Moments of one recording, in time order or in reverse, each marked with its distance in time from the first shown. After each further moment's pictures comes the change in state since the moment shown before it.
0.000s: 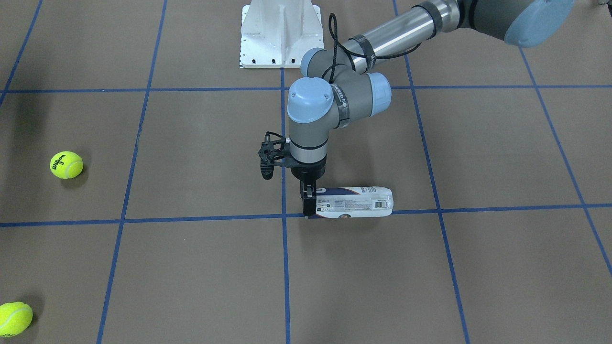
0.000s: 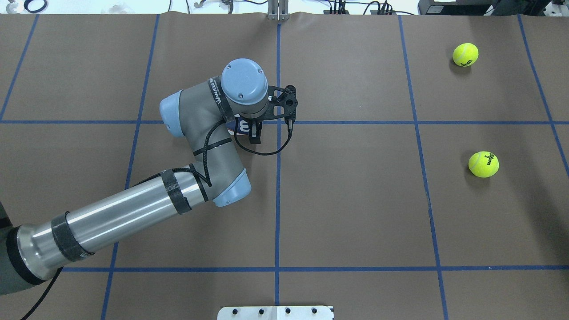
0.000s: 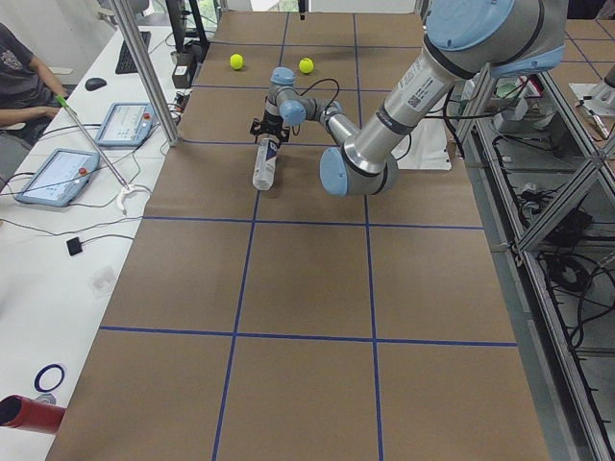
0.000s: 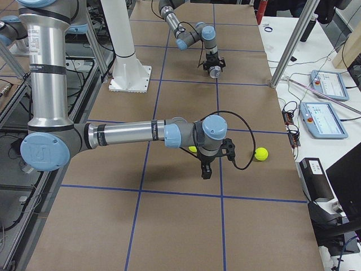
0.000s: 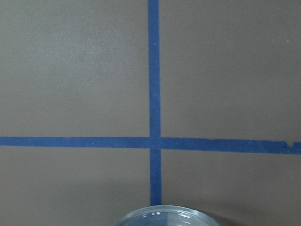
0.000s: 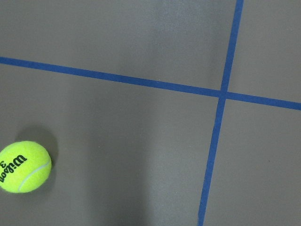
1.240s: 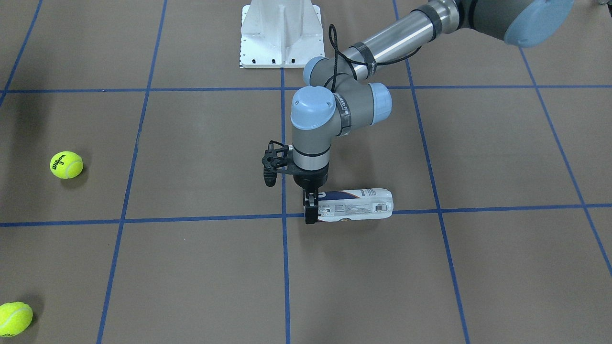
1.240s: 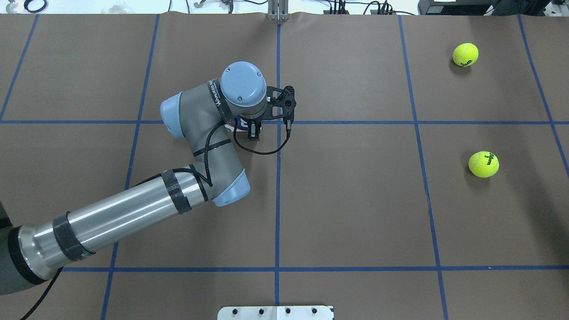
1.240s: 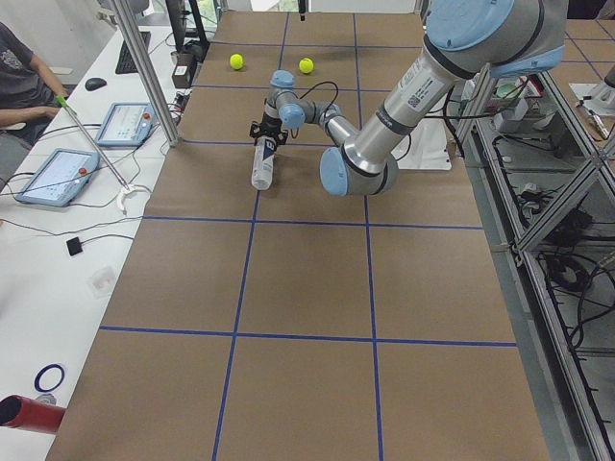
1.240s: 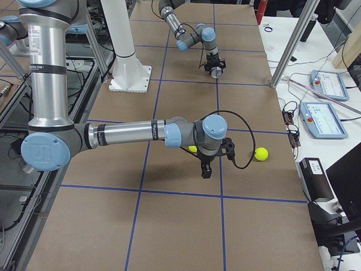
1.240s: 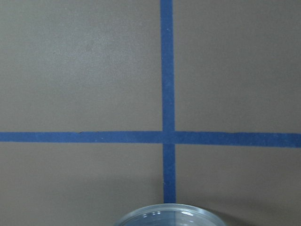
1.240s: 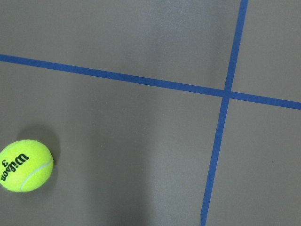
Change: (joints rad) left arm 0.000 0.000 0.022 -0.036 0.014 0.004; right arm -0.007 0.000 0.002 0.001 0.001 -0.001
